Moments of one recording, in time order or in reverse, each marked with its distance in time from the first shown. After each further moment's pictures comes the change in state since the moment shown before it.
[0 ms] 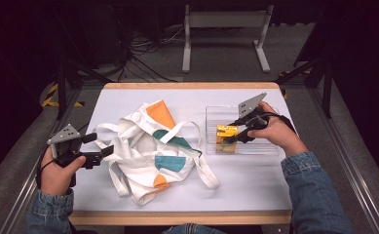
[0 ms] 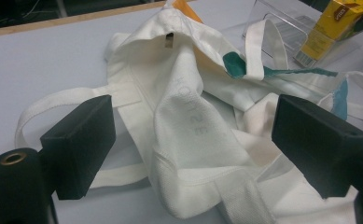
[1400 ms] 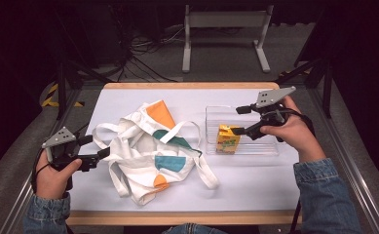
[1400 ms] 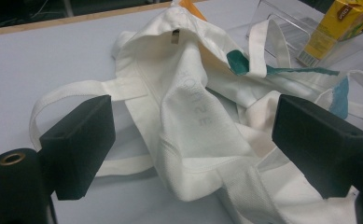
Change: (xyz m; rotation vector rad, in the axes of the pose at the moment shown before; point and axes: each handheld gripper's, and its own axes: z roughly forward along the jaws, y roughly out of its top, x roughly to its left) left arm 0.000 -0.006 -0.010 -0.010 0.019 -0.008; right arm 0.040 0.023 -0.059 -0.204 -0.244 0.082
